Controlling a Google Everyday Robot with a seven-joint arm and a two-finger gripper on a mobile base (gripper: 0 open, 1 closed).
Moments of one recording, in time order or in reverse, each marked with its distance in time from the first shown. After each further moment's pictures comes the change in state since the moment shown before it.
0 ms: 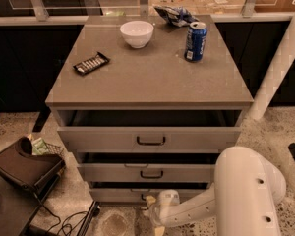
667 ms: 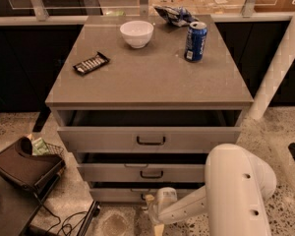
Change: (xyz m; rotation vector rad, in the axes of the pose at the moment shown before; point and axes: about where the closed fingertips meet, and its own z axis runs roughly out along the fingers) arm 0.005 -0.007 0.013 -0.017 0.019 -0.015
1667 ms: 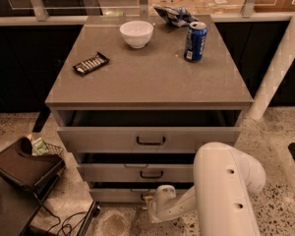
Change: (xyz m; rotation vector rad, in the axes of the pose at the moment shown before) arm 0.003 -0.001 0.021 -0.034 -0.007 -0.018
